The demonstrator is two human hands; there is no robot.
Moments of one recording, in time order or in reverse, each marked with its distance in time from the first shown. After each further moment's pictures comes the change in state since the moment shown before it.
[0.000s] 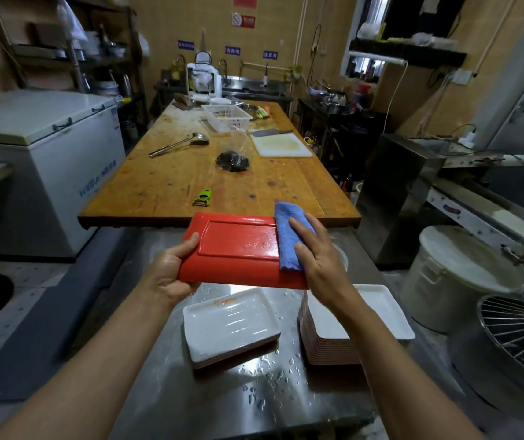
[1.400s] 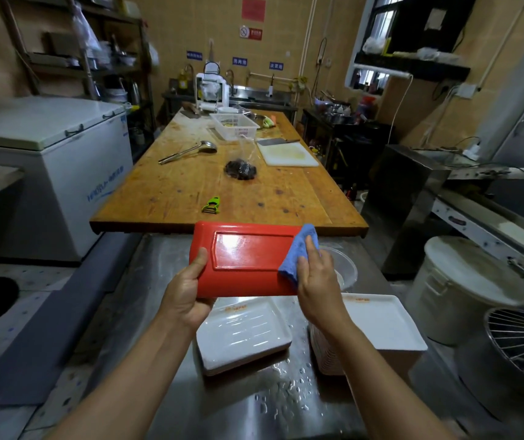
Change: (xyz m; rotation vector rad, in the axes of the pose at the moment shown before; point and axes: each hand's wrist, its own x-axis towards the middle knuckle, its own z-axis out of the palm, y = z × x) left_hand -0.008 -0.018 -0.015 -0.154 0.001 0.186; right_hand -0.011 -0.009 0.043 -0.294 0.067 0.119
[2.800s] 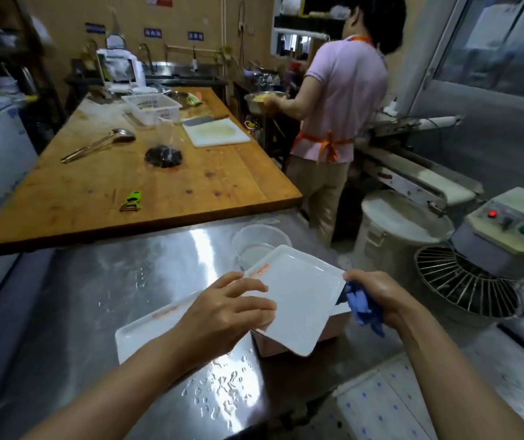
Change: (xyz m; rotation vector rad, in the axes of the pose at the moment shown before) left_hand -0.002 -0.108 0.060 1.496 -1.214 1.474; right_hand -0.029 0.170 -0.135 0.640 -0.069 0.842
